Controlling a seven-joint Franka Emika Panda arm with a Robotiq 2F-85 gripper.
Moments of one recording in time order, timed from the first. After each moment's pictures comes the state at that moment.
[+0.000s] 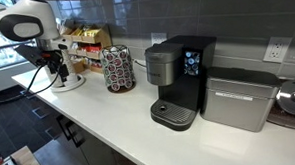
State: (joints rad) arm 0.20 -0.48 0.10 -2.52 0.38 2.11 0.04
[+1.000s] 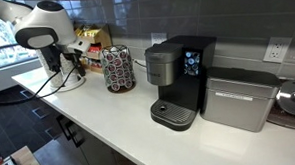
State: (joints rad) arm 0.16 -0.41 0.02 -2.53 0.63 2.41 0.03
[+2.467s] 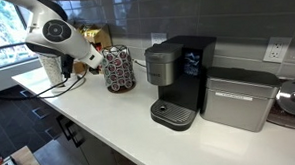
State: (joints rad) arm 0.17 -0.34 -0.11 -2.52 1.36 2.65 -0.24
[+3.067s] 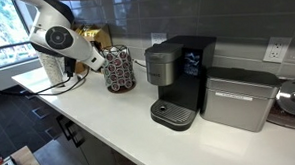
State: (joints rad) arm 0.17 -0.30 -0.11 -2.48 1.59 2.65 -0.36
